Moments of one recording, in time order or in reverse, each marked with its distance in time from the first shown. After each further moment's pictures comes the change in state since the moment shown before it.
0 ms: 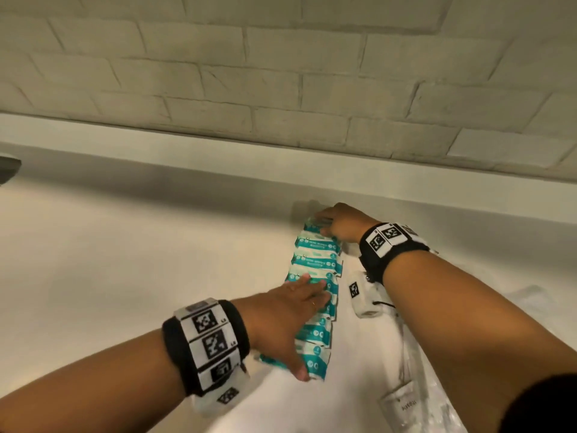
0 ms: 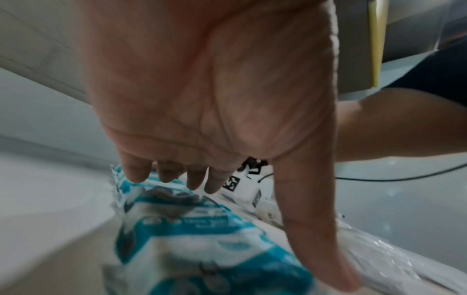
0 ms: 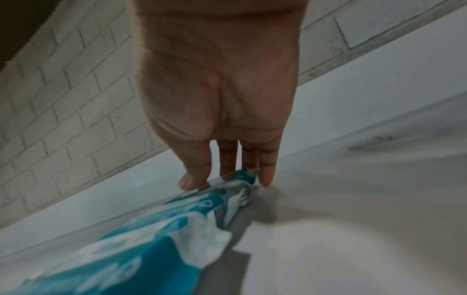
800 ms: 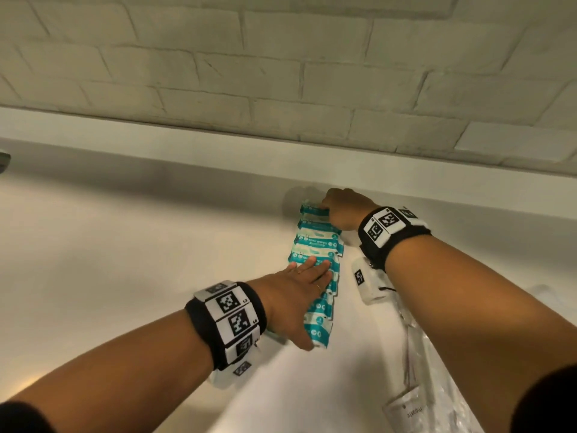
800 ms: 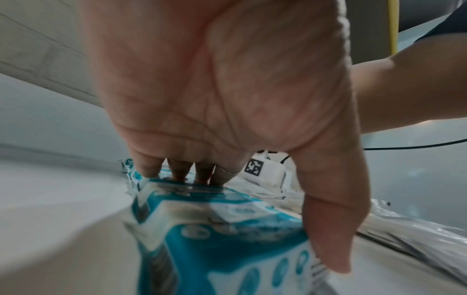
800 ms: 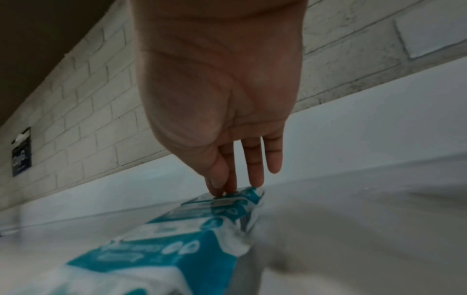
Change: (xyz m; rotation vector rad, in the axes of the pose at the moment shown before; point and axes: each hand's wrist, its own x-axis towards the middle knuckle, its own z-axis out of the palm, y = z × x) left_hand 0.036 -0.017 -0.010 0.168 0.003 -0.014; right_hand 0.031 -0.001 -0.008 -0.316 0.047 0.035
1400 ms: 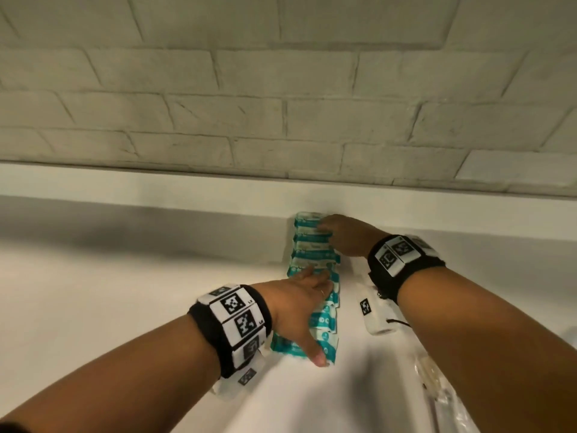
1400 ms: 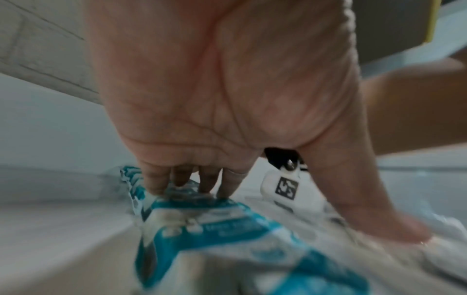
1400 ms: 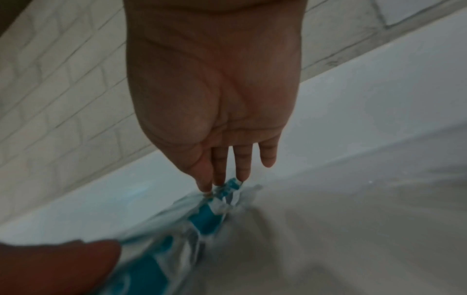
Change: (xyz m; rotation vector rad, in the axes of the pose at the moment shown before) left_hand 0.054 -0.052 -0.062 -0.070 -0.105 -0.037; right_hand 0.048 0.036 -0.002 0.406 -0.042 -0.015
